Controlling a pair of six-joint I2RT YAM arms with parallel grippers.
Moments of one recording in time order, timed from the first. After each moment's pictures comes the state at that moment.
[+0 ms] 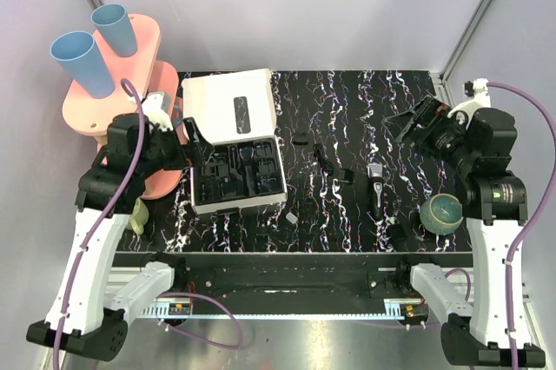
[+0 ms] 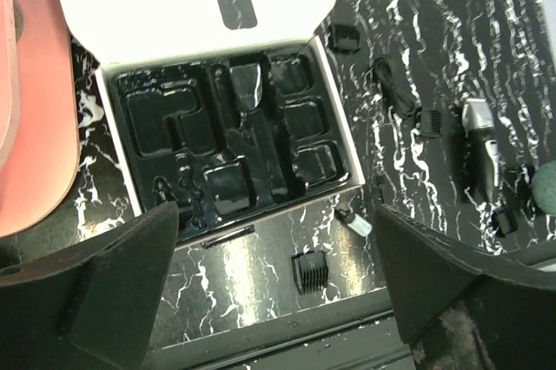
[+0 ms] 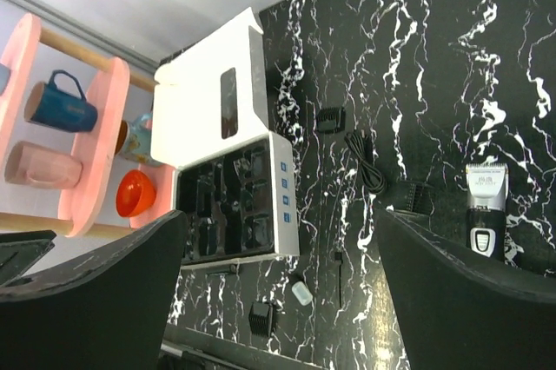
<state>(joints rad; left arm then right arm) -0.22 0.89 1.29 -0.93 0.14 -0.33 -0.02 0.88 1.34 -0.77 -0.34 0.58</state>
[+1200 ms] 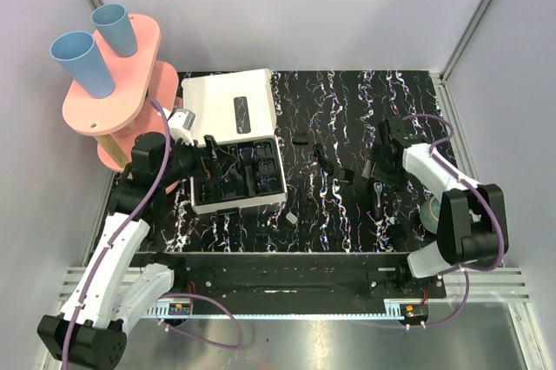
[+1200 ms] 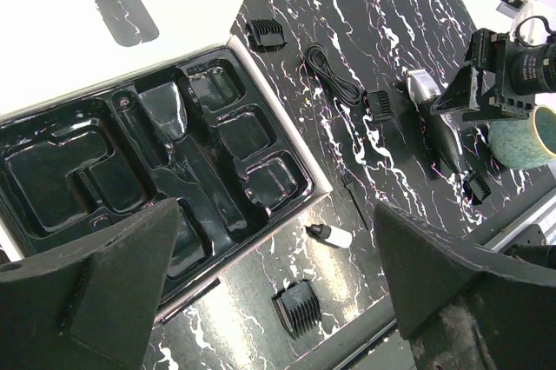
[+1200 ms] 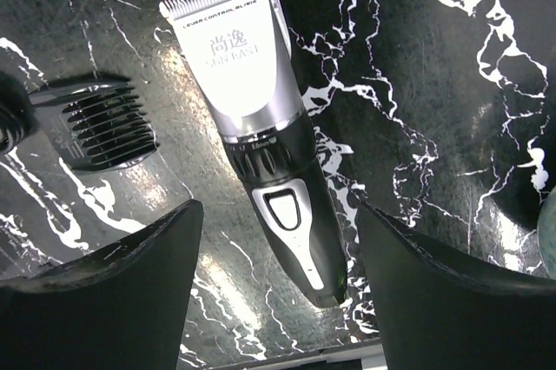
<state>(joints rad) -0.22 0.80 0.84 -0.42 0.39 -0.31 0.17 1.48 0.97 -0.73 0.12 0.55</state>
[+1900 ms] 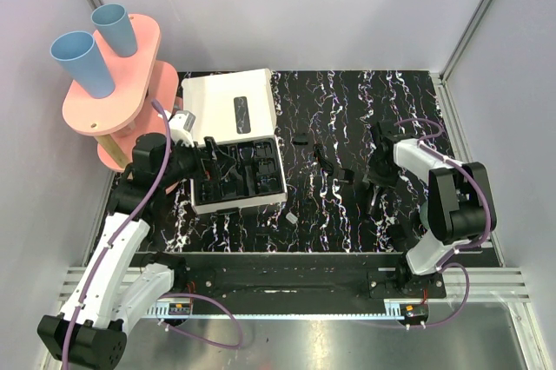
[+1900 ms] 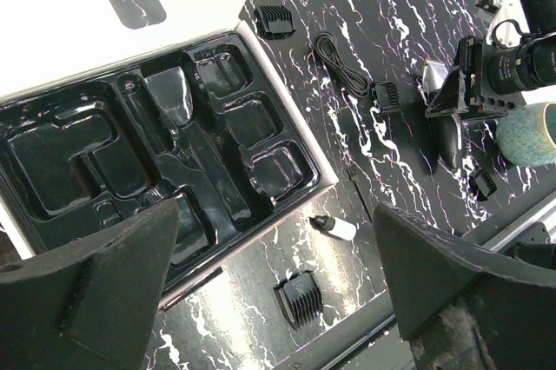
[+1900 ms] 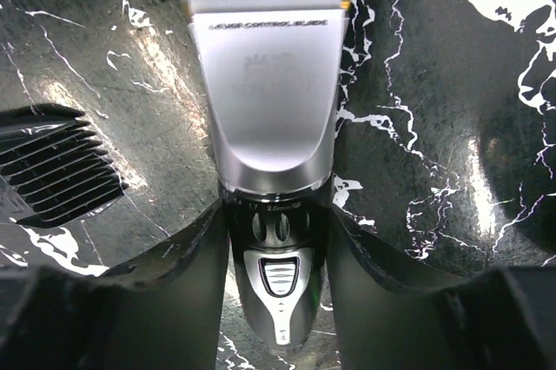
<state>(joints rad) -0.22 0.81 0.84 -0.46 0.38 -0.31 0.18 1.65 0.98 -0.69 0.14 0.55</state>
